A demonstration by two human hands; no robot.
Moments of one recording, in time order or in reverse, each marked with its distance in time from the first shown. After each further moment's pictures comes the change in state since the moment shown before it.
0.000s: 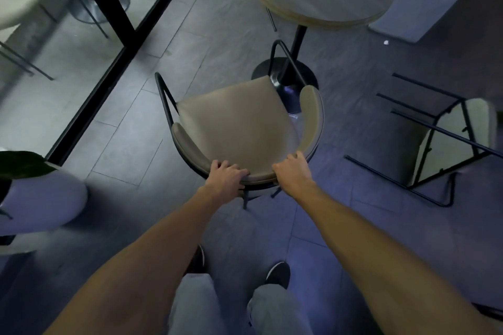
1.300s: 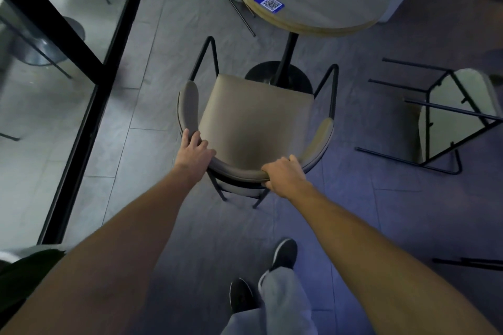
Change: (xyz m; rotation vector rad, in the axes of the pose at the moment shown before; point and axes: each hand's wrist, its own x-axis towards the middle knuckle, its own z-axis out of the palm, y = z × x) left_hand 0.108 -0.276 -0.080 0.424 0.088 0.116; right_hand 0.151 -0.106 -0.101 0.321 -0.003 0.175
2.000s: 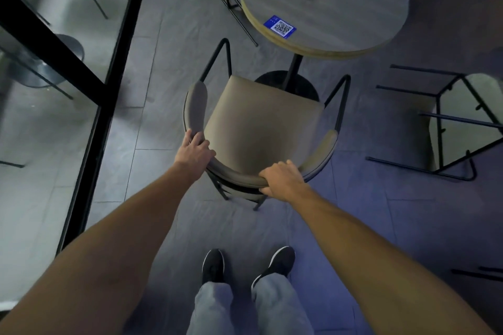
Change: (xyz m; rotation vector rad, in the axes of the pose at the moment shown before) left_hand 0.085 -0.097 -0.023 0.084 0.014 0.111; right_hand 0.099 -0.013 -0.052 0.046 -0.041 -0.021
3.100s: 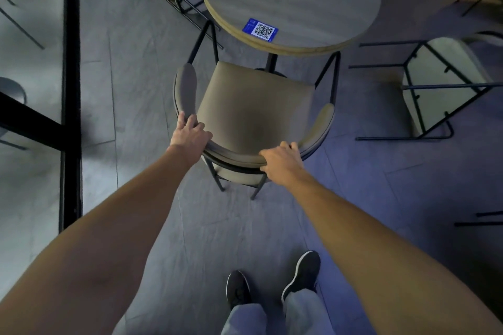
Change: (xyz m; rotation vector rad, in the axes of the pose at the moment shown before) left_hand 0.128 -0.093 -0.014 0.053 0.091 0.143; right_hand 0.096 -0.010 -0.040 0.201 0.067 0.378
